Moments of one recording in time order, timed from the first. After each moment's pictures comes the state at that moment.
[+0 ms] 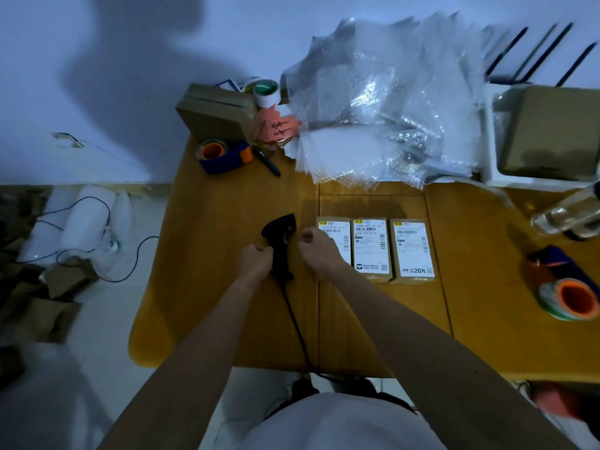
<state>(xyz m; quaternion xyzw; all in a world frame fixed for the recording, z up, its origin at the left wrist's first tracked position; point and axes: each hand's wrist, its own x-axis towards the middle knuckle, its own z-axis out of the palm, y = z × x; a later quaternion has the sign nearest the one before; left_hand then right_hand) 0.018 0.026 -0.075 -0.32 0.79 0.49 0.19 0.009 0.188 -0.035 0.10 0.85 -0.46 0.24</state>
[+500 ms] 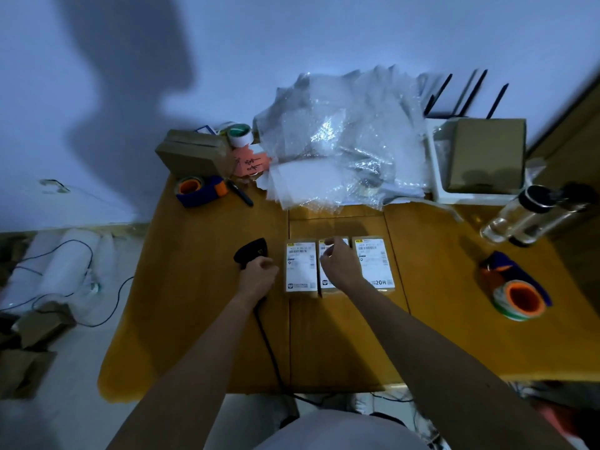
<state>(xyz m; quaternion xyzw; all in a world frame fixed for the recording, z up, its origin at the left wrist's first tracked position) 0.025 0.092 -0.052 -0.18 0.85 0.46 0.19 0.024 0.296 -0.025 0.14 0.90 -0.41 0.09</state>
